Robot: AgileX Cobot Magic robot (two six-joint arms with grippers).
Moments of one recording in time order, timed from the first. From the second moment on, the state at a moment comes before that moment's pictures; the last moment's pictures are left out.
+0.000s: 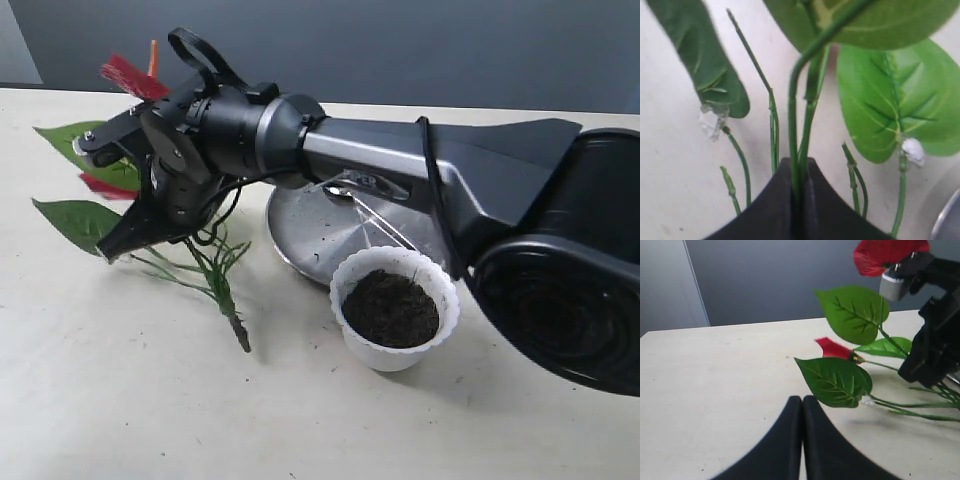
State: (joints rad) left arm -0.06 0.00 0.00 0.09 0.25 -0.04; right arm 0.92 2.34 -1.98 -0.10 0.78 0.12
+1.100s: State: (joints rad) left arm -0.06 0.00 0.00 0.09 0.25 -0.04; right arm 0.48 1.46 -0.59 -0.21 -0.53 0.20
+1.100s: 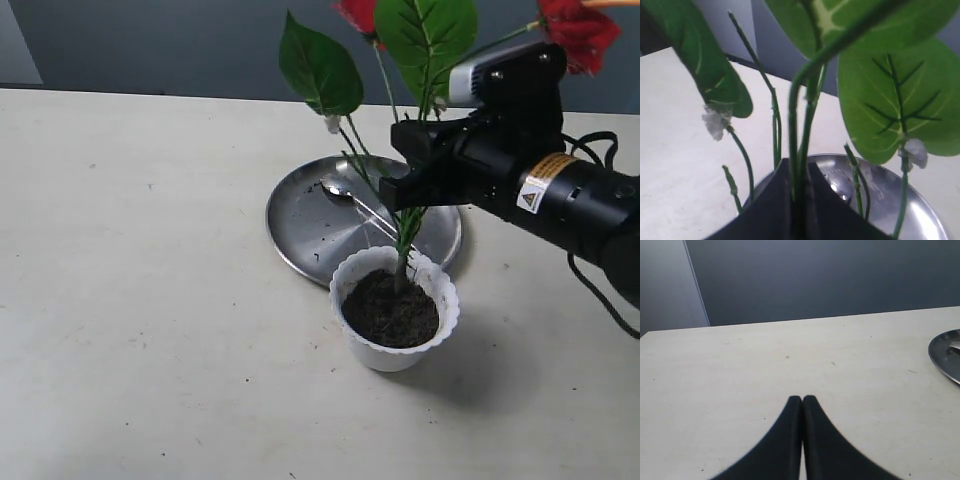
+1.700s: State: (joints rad) left arm -0.06 0.00 0.00 0.09 0.25 -0.04; right arm 0.48 1.51 -0.49 -0.26 -0.68 0.11
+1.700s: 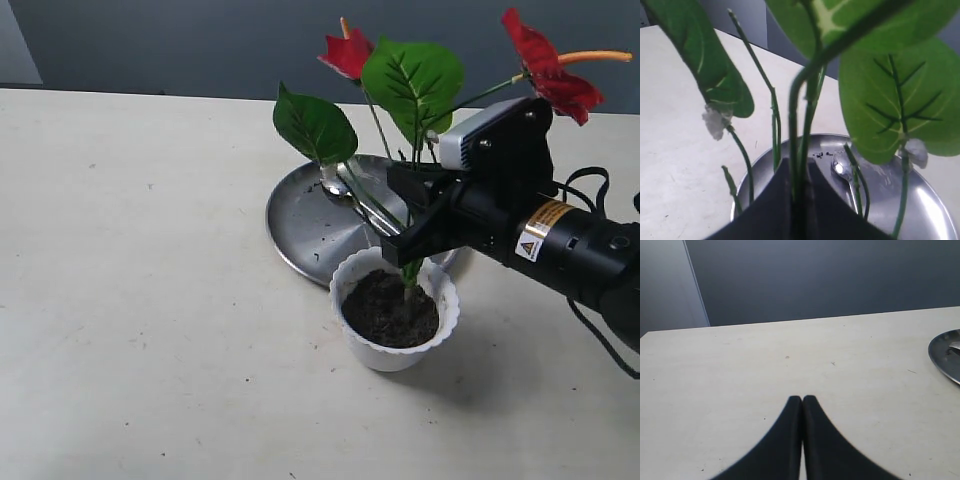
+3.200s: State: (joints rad) left arm -0.06 0.00 0.00 0.09 0.25 -0.04; right arm 0.48 1.63 -0.51 -0.42 -0.62 0.31
